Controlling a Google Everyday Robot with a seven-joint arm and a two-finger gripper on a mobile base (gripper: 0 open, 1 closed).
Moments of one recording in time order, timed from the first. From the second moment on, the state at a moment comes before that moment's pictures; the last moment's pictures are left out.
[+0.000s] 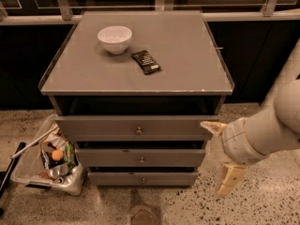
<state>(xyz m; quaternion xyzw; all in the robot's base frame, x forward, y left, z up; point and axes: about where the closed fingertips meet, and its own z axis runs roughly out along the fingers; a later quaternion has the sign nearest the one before) 0.404 -0.170 0.760 -0.69 0.67 0.08 0.24</state>
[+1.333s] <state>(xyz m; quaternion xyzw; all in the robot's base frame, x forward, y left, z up) 0.420 -0.144 0.649 -0.70 0.65 0.10 0.28</state>
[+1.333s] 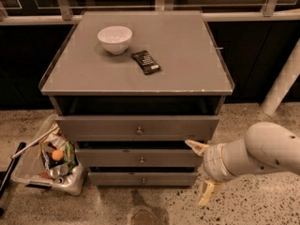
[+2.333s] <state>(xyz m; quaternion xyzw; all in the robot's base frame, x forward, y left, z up) 0.425 -0.113 0.588 -0.67 0.66 0.18 0.28</state>
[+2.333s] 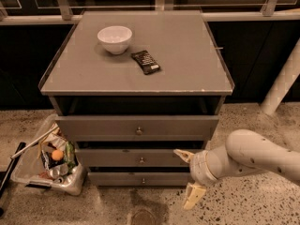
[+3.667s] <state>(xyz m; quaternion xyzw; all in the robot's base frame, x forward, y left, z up) 0.457 -0.129 0.454 -0.64 0.70 0.15 0.27</state>
